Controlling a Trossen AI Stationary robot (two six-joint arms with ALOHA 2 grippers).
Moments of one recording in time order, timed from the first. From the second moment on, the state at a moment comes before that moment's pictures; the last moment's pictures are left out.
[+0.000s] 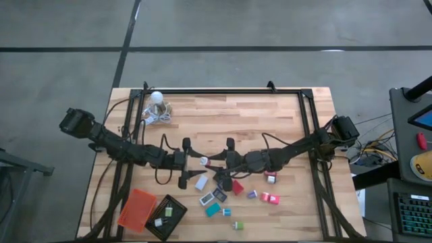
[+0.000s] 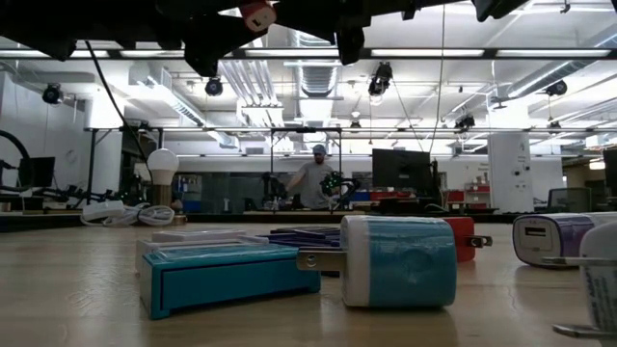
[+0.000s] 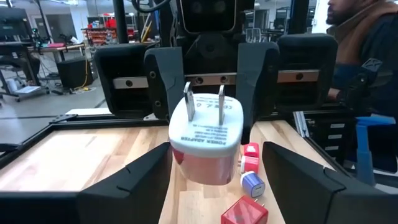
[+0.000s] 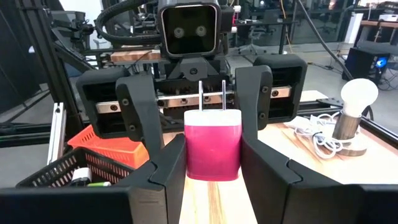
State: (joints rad) left arm -0.34 1.37 0.47 0.85 -0.27 0.01; right arm 0.29 1.74 0.99 0.65 0.38 0.12
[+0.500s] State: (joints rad) left arm -0.32 1.37 0.47 0.83 -0.27 0.00; right arm 0.29 1.74 0.99 0.65 0.38 0.12
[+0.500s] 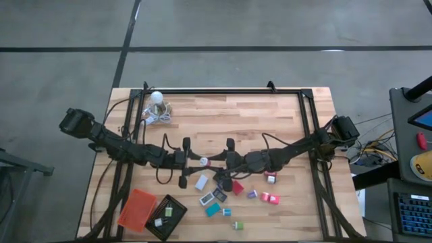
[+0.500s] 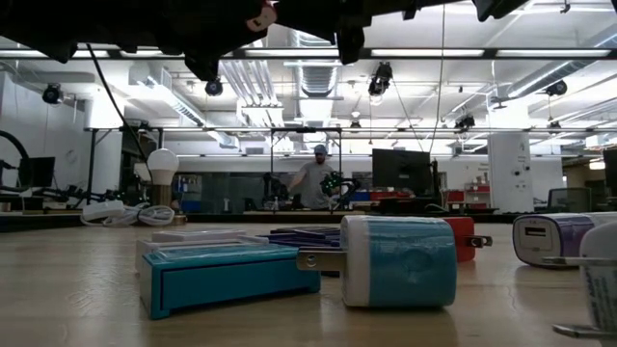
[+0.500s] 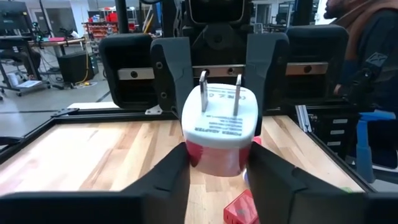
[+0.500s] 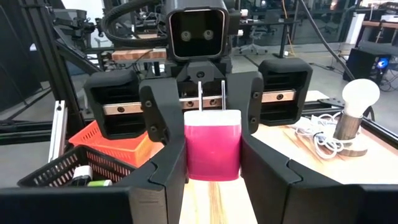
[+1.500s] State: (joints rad) left arm -0.32 1.37 0.47 0.83 -0.26 0.00; right arm 0.29 1.74 0.99 0.64 0.38 0.12
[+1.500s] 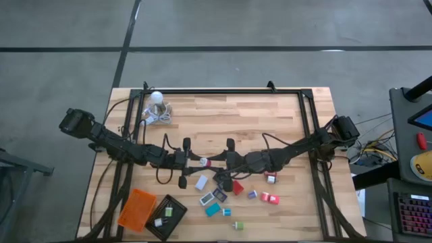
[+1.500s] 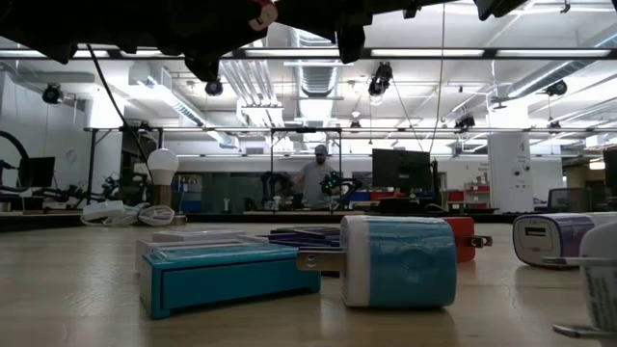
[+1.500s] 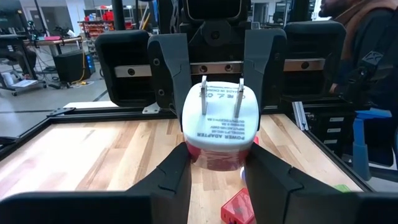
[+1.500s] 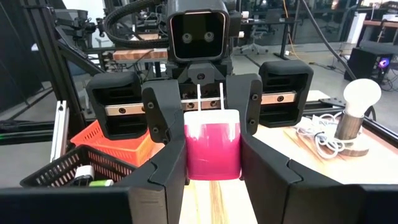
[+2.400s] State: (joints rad) left arm -0.32 1.37 0.47 0.83 -0.25 0.00; right arm 0.30 1.74 0.99 0.63 0.40 0.13
